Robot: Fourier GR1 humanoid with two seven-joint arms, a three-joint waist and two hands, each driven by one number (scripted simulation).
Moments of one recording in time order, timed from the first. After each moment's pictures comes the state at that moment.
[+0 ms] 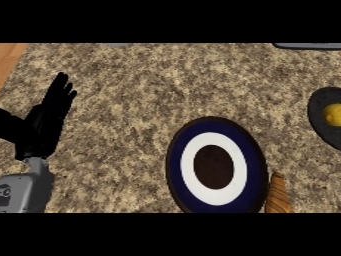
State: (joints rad) left arm -0.22 0.15 0.09 -1.57 0.10 0.06 0.24; right arm -0.68 -0.72 -0.58 -0.21 0.69 -0.11 -0.64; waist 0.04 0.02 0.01
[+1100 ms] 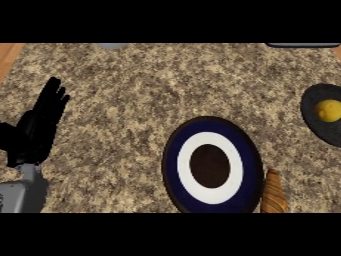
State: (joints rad) left arm -0.17 0.16 0.11 -1.61 0.10 0.06 0.24; right arm -0.38 -0.98 -0.84 -0.16 0.37 0.46 -0.81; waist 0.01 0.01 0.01
